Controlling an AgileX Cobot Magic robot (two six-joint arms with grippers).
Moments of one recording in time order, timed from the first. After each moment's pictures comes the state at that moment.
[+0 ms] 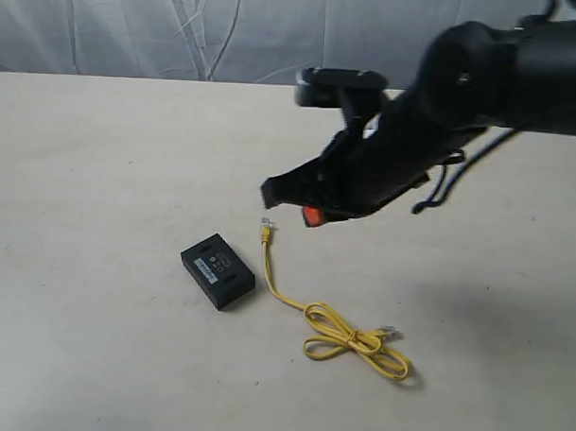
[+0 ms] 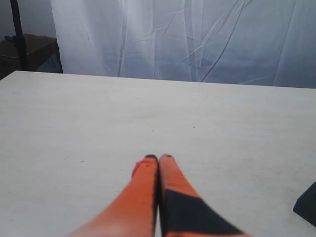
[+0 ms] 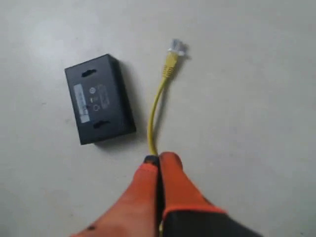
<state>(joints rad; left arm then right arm) -0.01 0.01 0.00 -0.07 0.25 0.00 0.63 1.71 -1.13 0.32 0.64 -0.04</state>
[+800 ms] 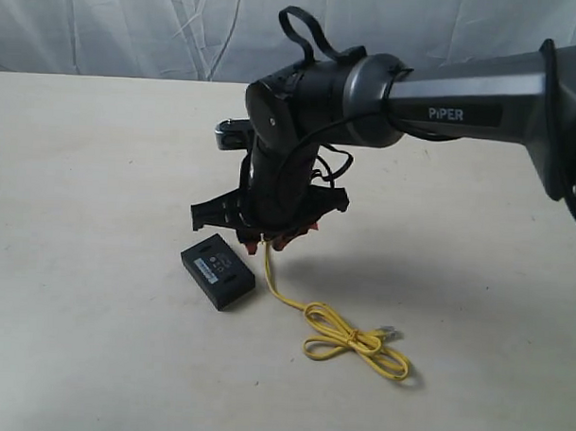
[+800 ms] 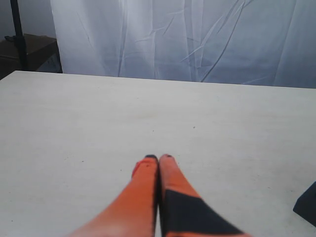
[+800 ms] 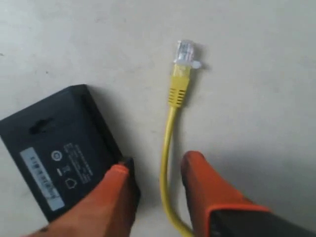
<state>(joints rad) -0.01 0.01 0.00 -0.07 0.25 0.00 0.78 2.13 -1.53 0.00 0.84 0.46</state>
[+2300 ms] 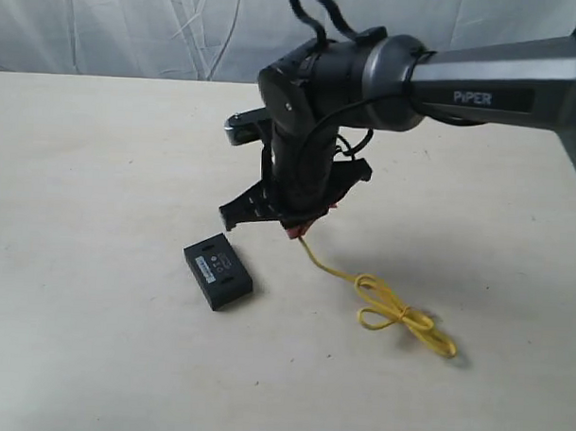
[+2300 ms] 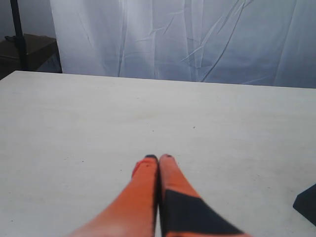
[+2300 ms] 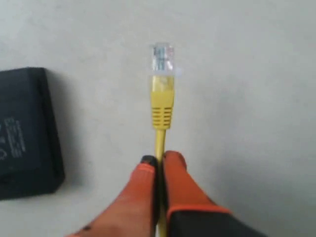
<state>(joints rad) -0.01 0.01 0.00 -0.07 0.25 0.00 0.75 2.09 -1.53 -0.11 0.93 0.30</state>
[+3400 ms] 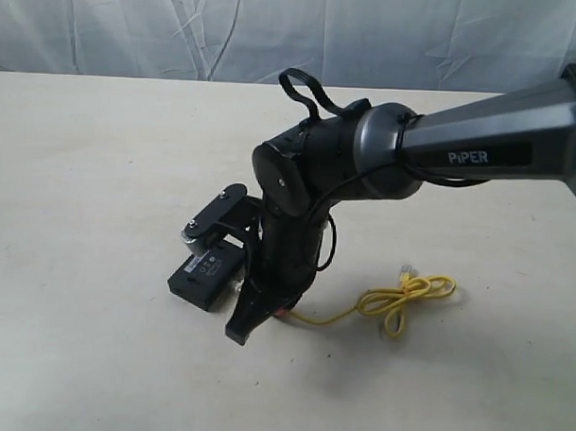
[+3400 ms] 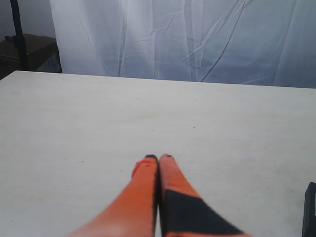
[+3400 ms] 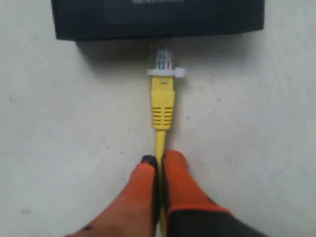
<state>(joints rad) -0.01 0.01 0.00 -0.07 0.25 0.00 0.84 2.05 -1.30 0.08 0.78 -0.32</state>
